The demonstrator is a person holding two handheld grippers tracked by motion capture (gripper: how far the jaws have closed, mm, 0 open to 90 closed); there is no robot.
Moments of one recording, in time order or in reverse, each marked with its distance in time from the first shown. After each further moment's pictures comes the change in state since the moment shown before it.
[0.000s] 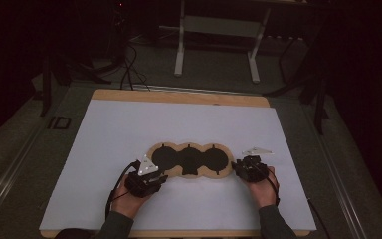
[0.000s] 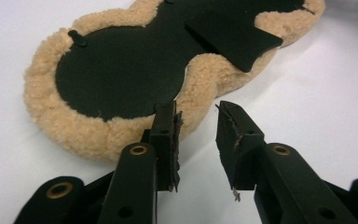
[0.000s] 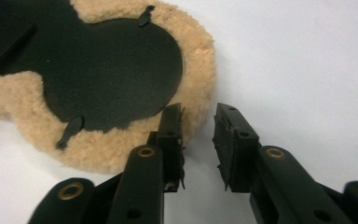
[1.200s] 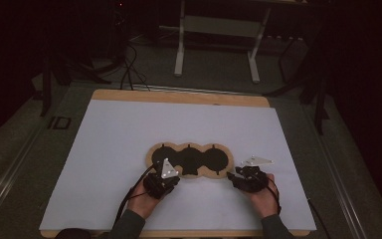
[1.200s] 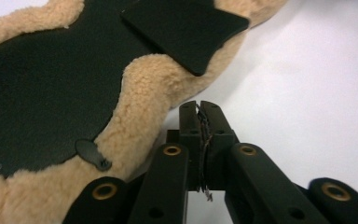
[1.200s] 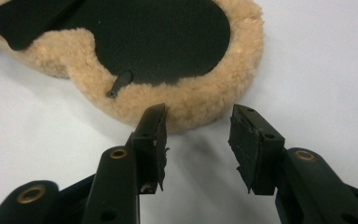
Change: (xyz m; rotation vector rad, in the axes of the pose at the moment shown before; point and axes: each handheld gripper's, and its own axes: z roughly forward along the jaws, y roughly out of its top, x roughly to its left) left arm -0.027 0.013 0.041 0.104 -0.030 0.131; right arm 0.011 -0.023 -0.007 -0.015 0.083 -0.059
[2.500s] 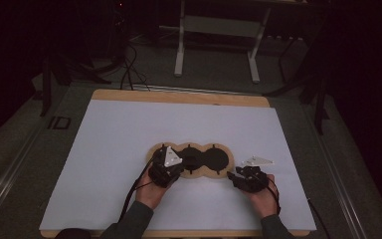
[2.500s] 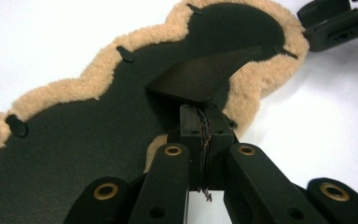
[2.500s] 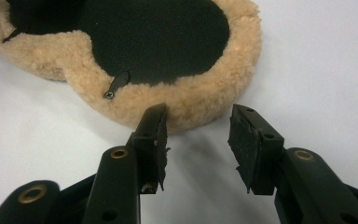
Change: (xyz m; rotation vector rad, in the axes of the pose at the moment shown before) left arm 0.008 0.031 -0.002 -0.115 0.021 -0.054; right arm -0.002 -0.002 0.002 -0.010 -0.003 0.018
